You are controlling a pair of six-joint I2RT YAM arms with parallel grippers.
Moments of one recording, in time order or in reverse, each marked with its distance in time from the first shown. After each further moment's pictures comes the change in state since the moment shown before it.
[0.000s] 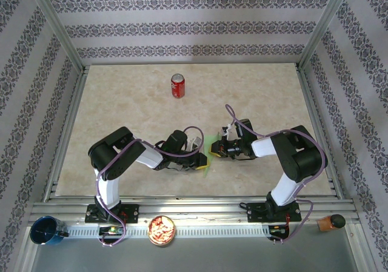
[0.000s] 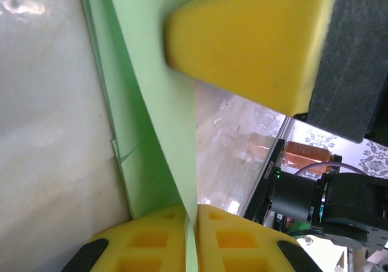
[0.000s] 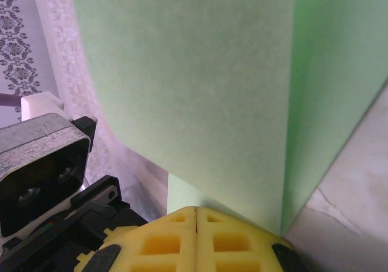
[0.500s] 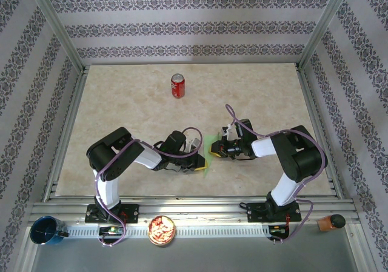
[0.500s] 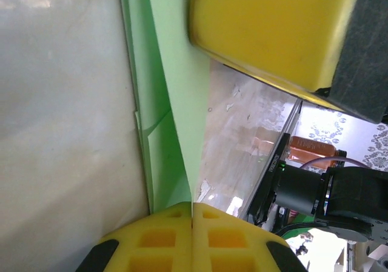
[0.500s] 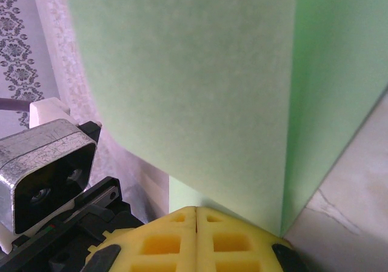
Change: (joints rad) left arm 0.002 -0.016 -0.014 -0.033 0.011 0.015; right arm 0.000 0.001 0.000 0.000 0.000 0.004
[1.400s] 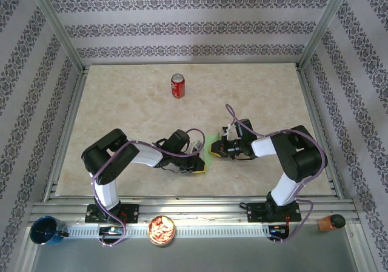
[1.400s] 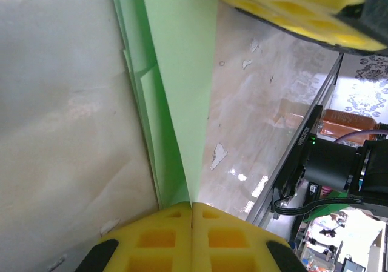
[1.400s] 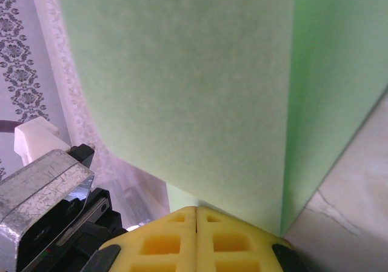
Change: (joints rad) left arm -0.023 -0.056 0.065 -0.290 0.007 0.167; right arm 0.000 0.001 0.004 -0.008 0.001 0.003
